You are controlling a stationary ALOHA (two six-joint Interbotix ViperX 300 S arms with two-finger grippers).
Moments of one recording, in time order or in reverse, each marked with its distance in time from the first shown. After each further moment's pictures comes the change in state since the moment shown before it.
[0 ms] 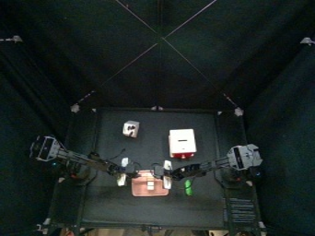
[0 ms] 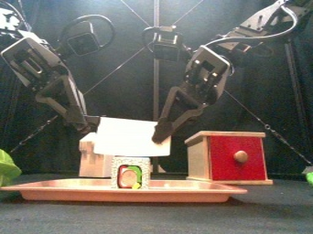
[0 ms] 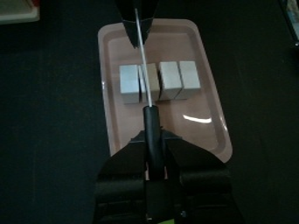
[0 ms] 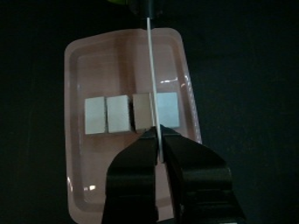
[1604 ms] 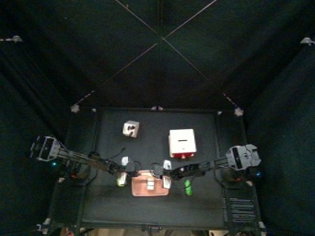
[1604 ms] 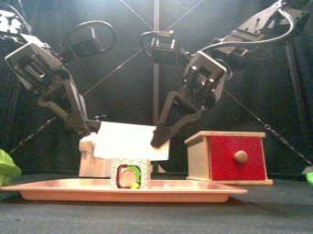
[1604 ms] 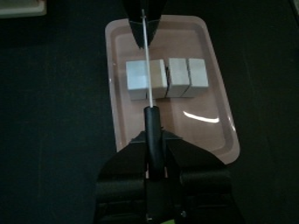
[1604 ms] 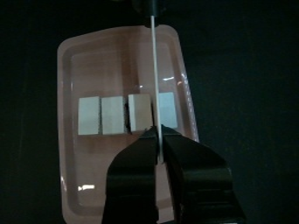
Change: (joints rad) left arm 0.040 0.003 0.005 0.002 -0.002 0.002; right arm -0.003 0.017 -0.008 0.000 0.002 0.000
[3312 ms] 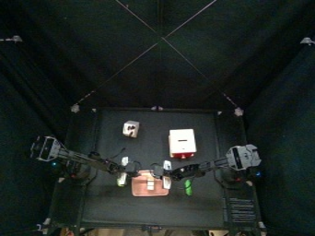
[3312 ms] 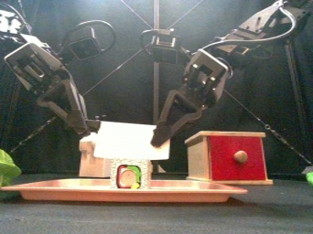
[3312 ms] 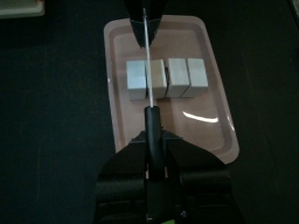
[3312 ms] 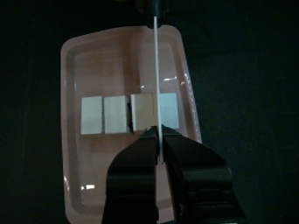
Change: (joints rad) left arm -0.003 0.005 0.000 0.000 -0.003 0.000; right arm 0.009 -0.002 0.000 0.002 0.002 -0.002
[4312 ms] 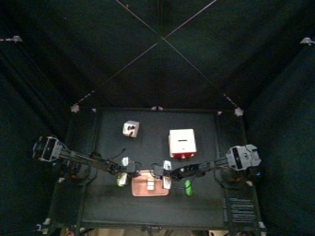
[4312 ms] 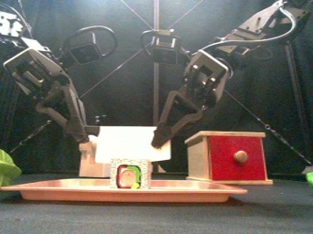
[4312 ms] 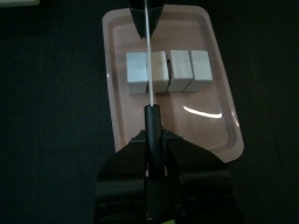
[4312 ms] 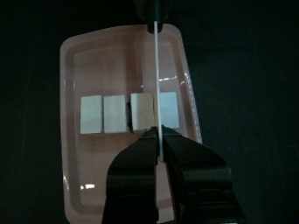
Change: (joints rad) left arm 0.002 0.041 0.000 0.000 -0.002 0.000; right arm 0.000 0.005 0.000 0.000 0.000 0.002
